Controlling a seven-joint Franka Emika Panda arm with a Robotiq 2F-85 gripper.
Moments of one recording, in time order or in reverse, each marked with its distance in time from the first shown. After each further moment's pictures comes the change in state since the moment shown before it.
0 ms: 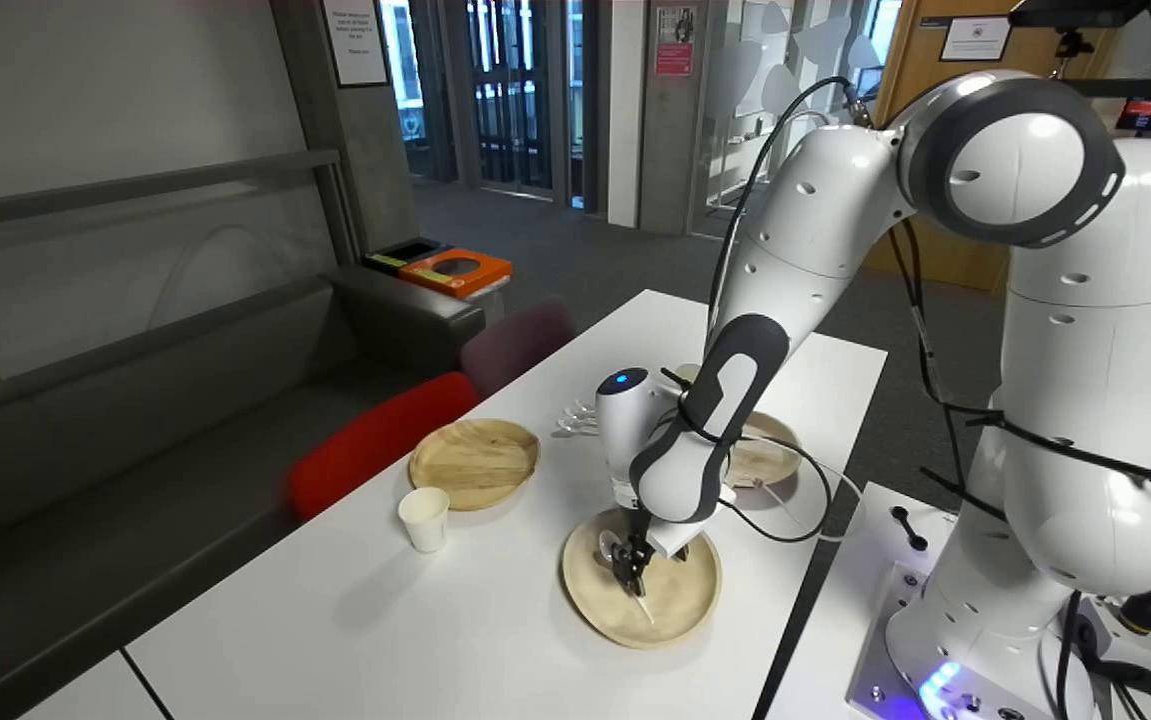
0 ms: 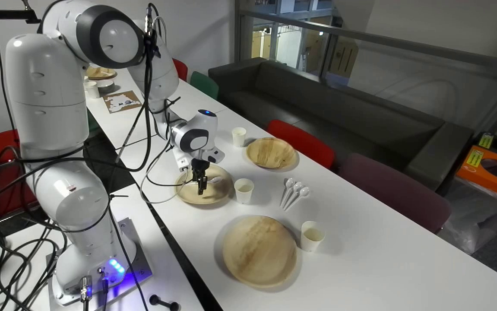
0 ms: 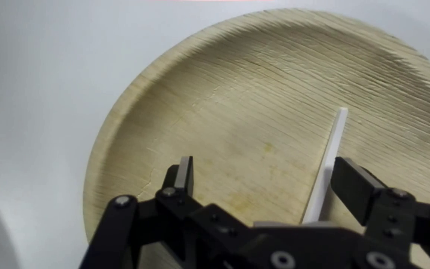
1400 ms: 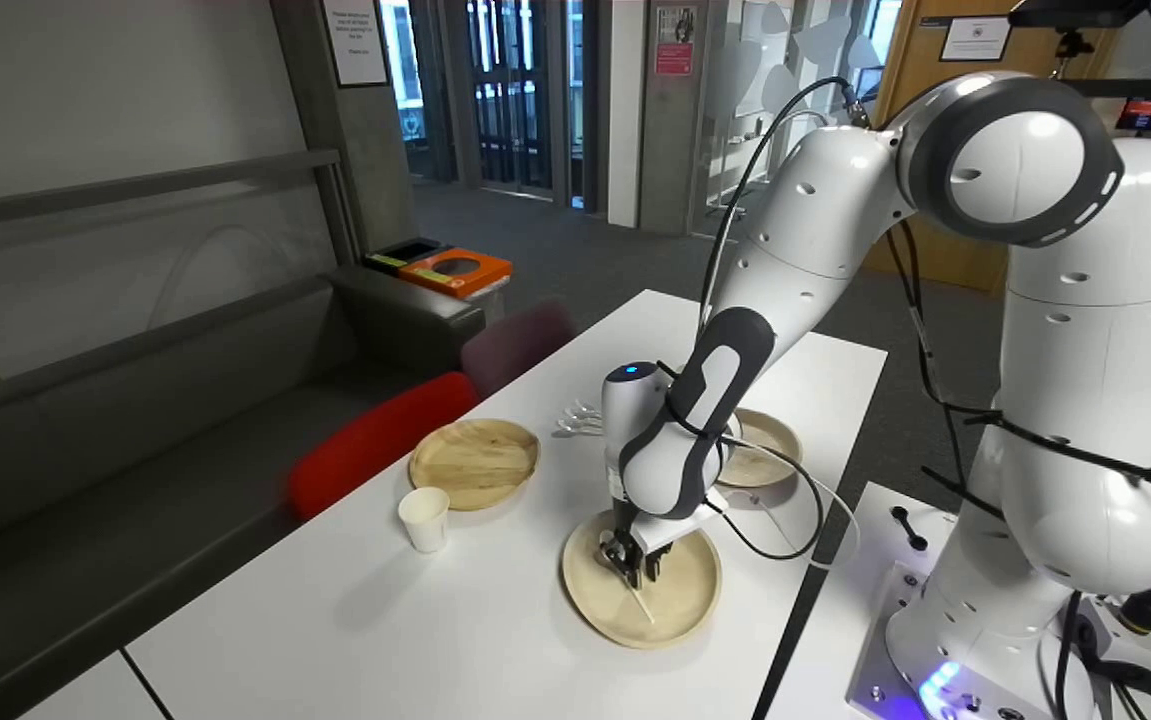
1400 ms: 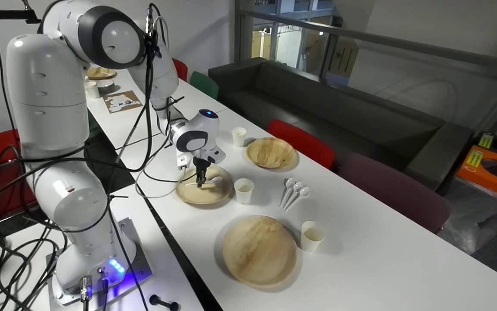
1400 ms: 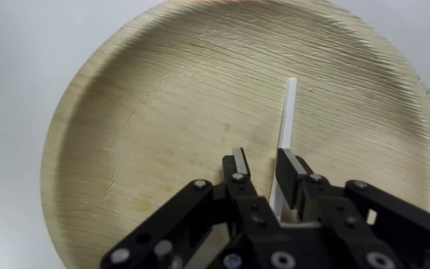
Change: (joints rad) arm -0.028 0.003 0.040 0.000 0.186 0.087 -0.028
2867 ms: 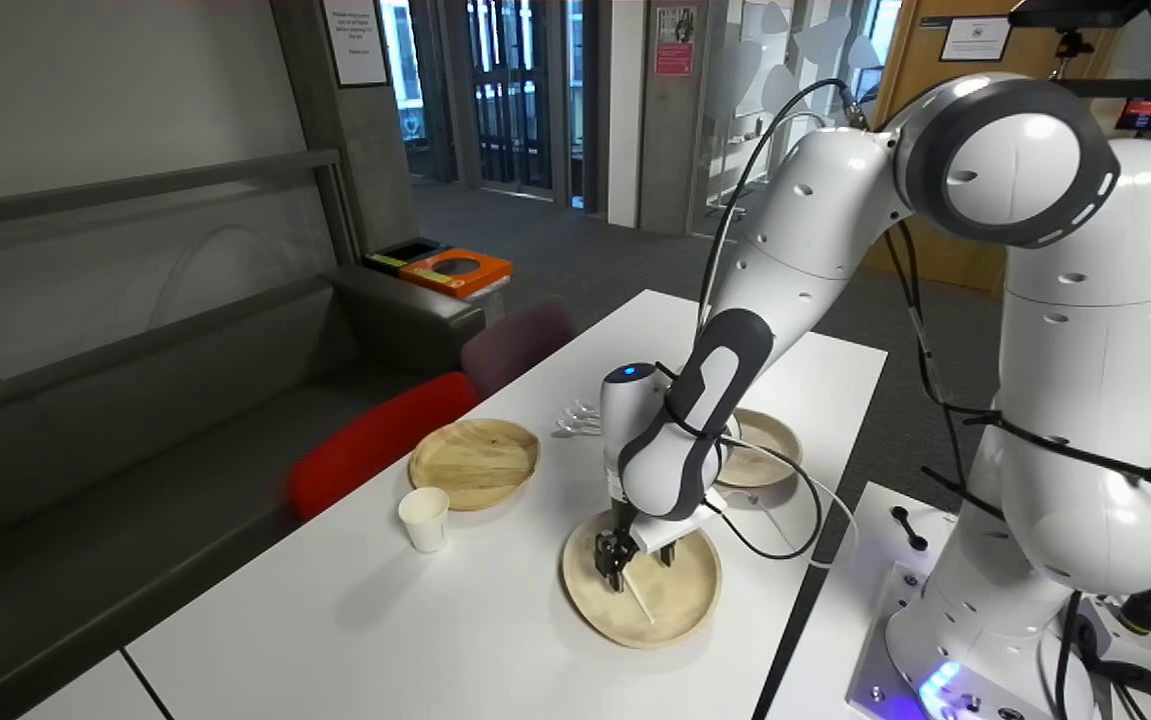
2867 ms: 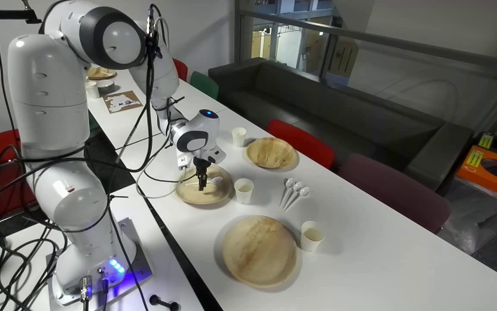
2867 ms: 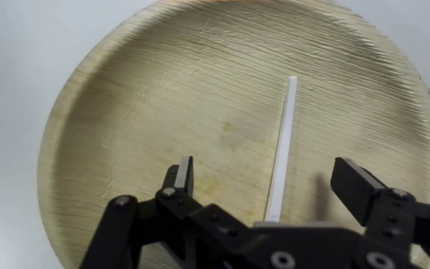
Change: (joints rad) arm 0.000 0.007 0.000 0.007 -0.010 0.000 0.000
